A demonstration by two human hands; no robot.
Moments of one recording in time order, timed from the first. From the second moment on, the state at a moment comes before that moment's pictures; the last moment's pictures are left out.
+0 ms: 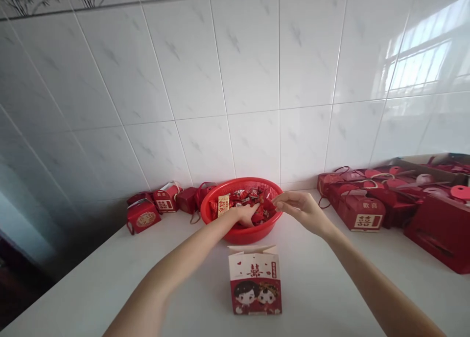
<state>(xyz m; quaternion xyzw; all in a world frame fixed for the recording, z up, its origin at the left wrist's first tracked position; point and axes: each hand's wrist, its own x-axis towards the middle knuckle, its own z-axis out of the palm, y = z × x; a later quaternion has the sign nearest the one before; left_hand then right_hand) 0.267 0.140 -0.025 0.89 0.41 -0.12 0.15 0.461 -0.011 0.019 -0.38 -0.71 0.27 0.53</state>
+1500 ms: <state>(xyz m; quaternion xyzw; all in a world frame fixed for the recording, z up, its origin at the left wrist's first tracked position) 0.259 0.152 -0.021 0.75 0.33 0.42 0.39 0.413 0.096 -0.019 -0.35 -0.42 0.49 0.68</state>
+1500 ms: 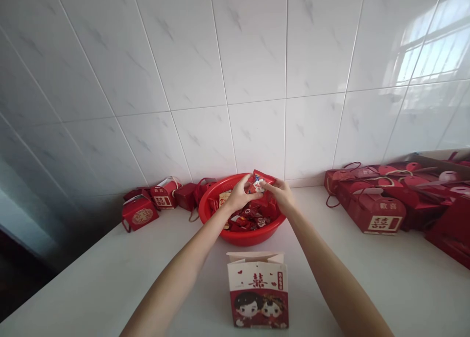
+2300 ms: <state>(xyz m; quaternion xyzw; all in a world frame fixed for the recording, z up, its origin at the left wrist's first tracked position) 0.235 0.168 -0.021 0.74 0.50 0.34 0.29 0.414 0.101 -0.030 -0.49 -0.52 0.36 0.60</state>
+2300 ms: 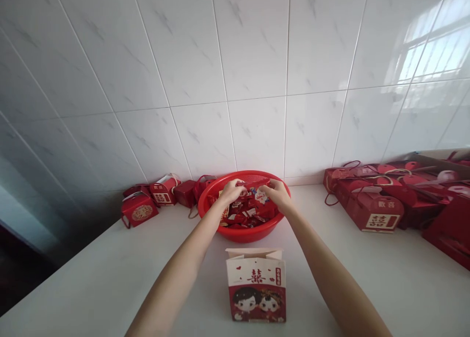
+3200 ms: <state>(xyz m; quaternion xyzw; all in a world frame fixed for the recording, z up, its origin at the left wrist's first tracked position) 0.222 0.144 -0.005 0.80 0.45 0.08 0.39 0.413 0.104 -0.031 -0.42 -0.49 0.43 0.63</state>
